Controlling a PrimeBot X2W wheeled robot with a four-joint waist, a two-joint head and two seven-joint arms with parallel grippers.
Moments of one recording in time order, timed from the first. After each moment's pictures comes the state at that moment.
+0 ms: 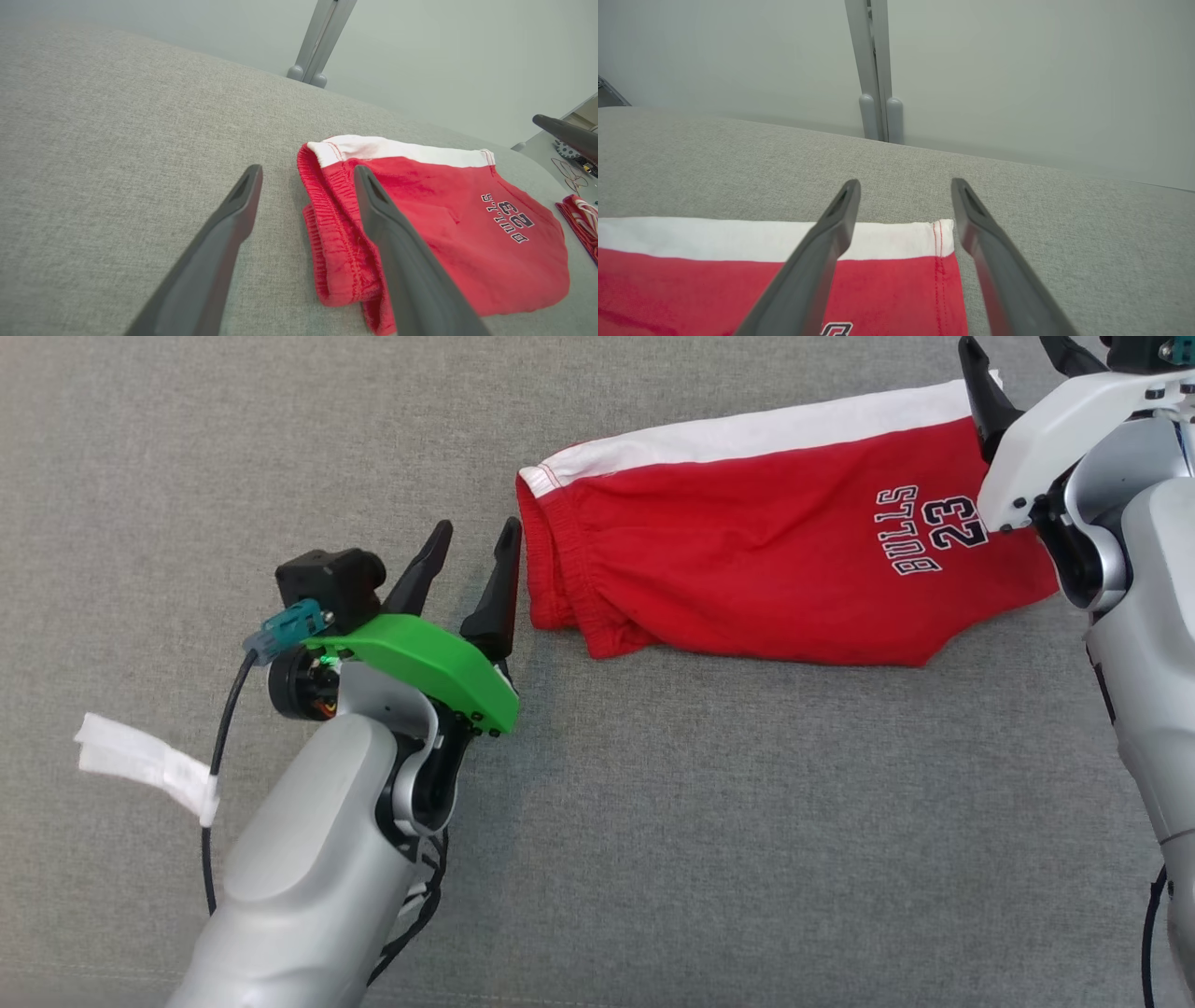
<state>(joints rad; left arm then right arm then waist) -0.65 0.13 -0.54 0.43 -0.80 0.06 -0.08 -0.94 -0.31 0.19 0.66 0.33 0.13 0.14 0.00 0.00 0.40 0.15</state>
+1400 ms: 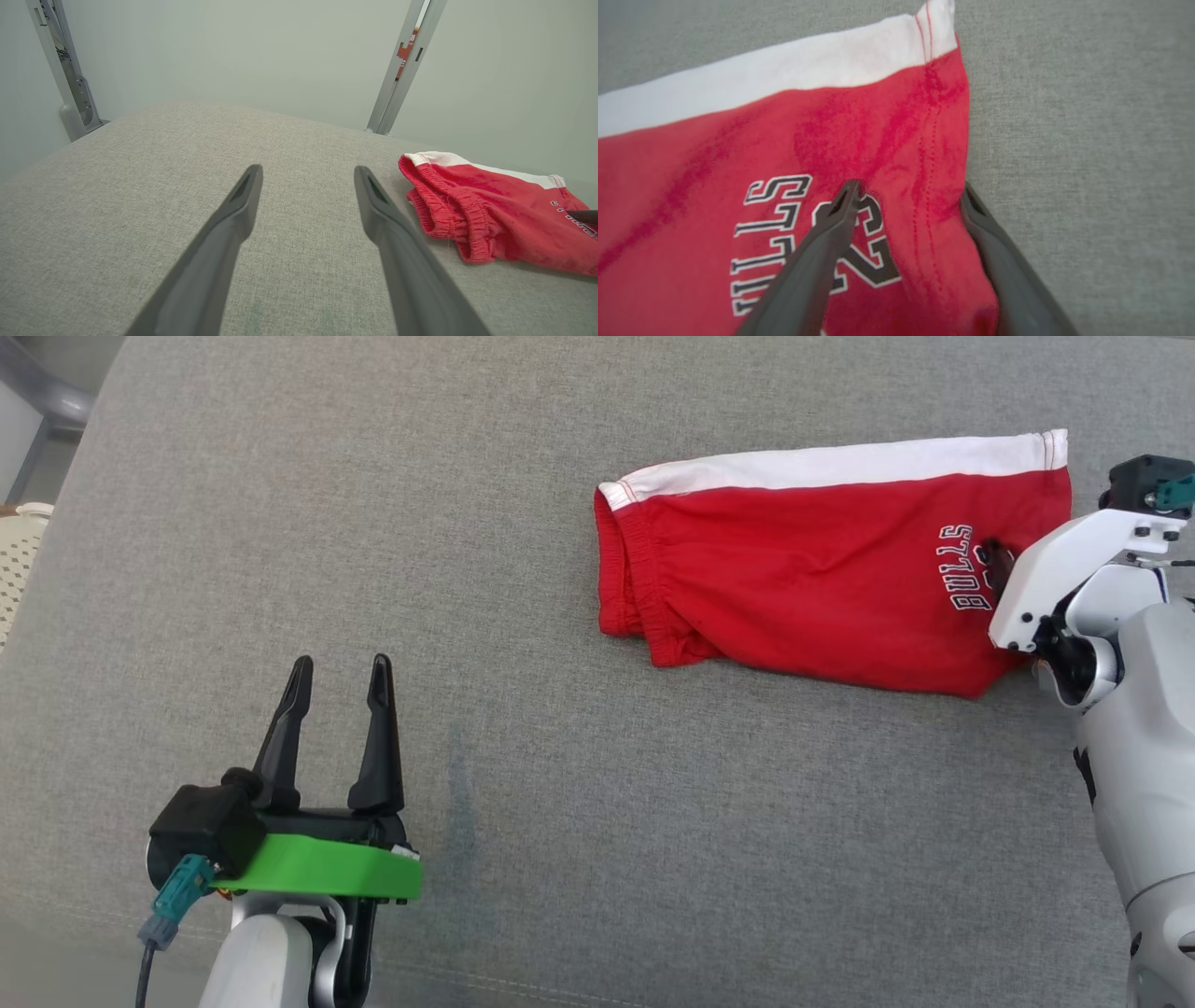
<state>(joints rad) -0.17 0.05 -0.12 0.12 -0.34 -0.11 -0.26 -0.82 -0.22 -0.08 0.90 0.25 0.13 0.33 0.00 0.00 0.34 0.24</state>
